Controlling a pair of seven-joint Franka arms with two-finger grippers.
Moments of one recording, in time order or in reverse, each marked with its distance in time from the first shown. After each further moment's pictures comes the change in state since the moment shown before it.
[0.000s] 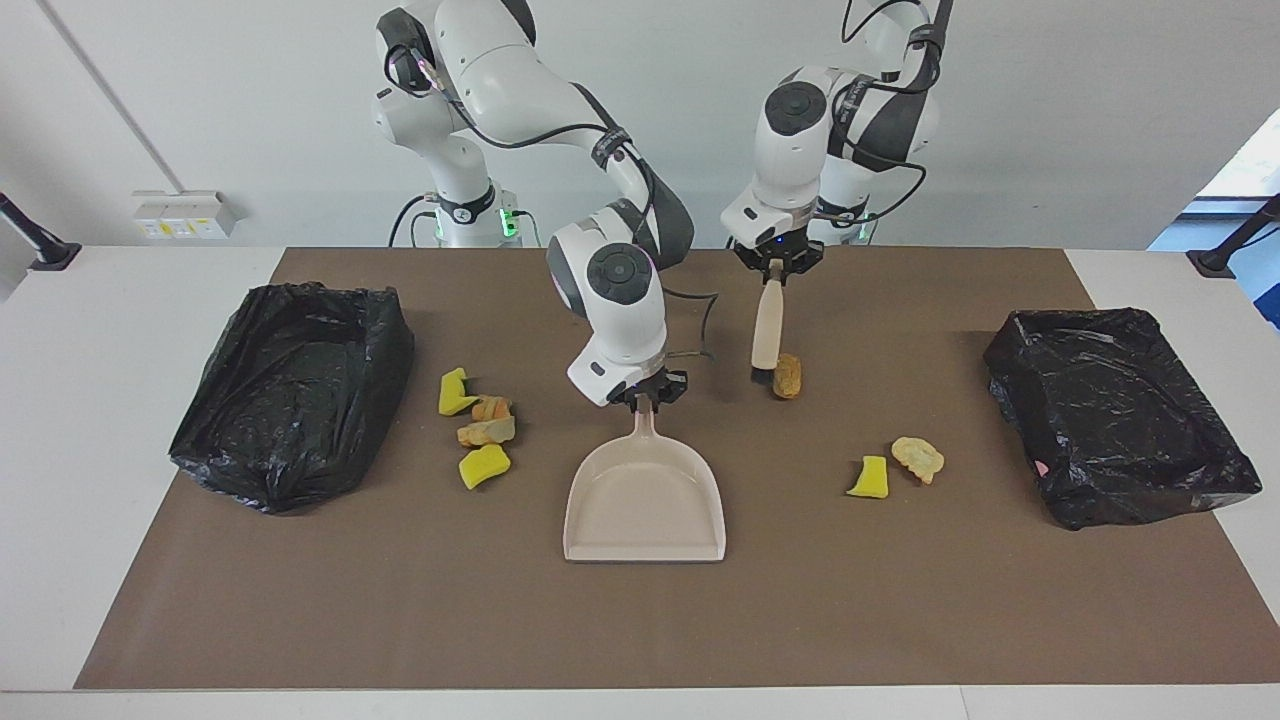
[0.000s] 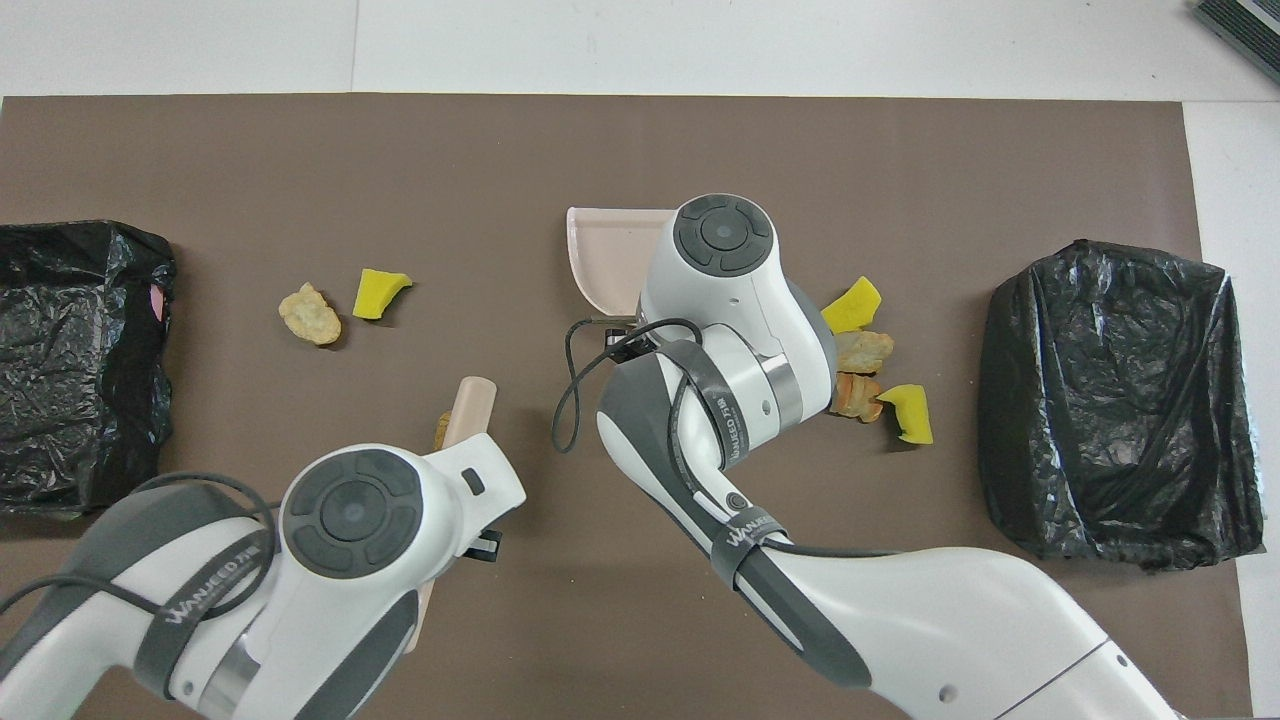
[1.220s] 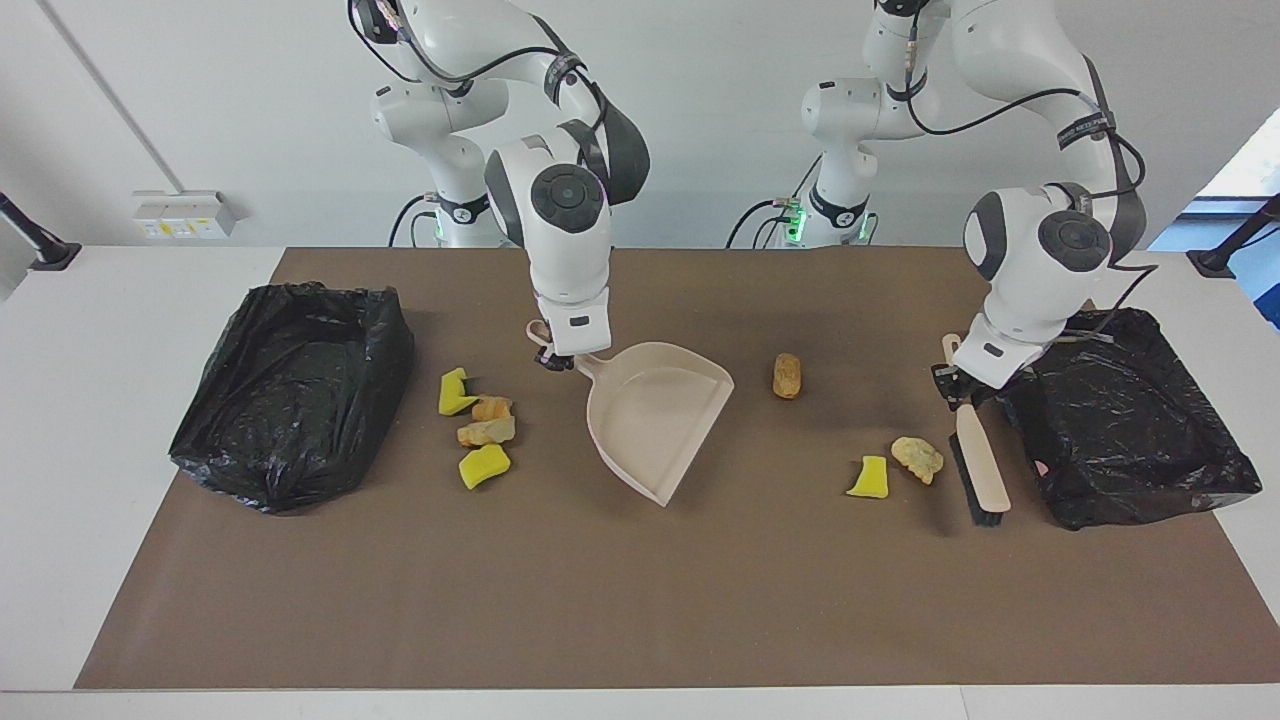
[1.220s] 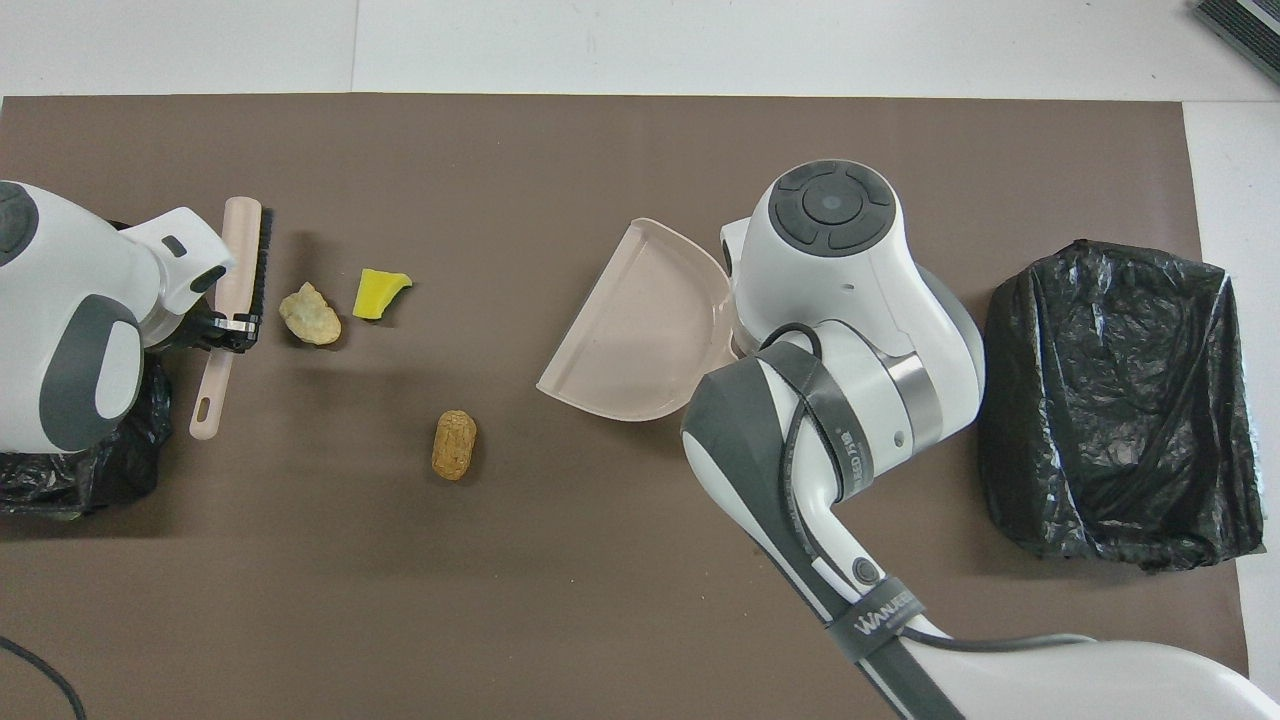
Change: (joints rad) left arm 0.537 0.387 0.001 0.300 0.036 0.234 0.338; right arm -0.067 -0.223 -0.001 -0.092 -0.129 -0.237 -1.084
